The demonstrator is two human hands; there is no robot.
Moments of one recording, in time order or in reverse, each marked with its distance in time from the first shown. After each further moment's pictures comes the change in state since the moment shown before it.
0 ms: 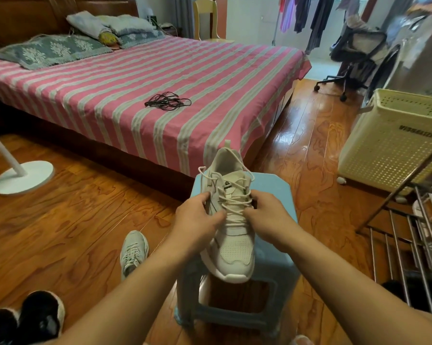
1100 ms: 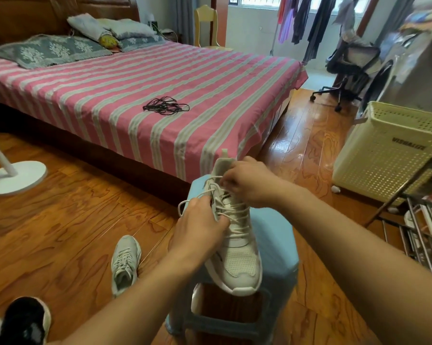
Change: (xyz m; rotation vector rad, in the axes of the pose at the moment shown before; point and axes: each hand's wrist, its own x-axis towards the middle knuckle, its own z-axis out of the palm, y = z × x) left_hand 0.005 0.011 0.016 0.225 0.102 0.060; right_hand 0.068 -0.051 -0.038 -0.821 -0.155 -0.435
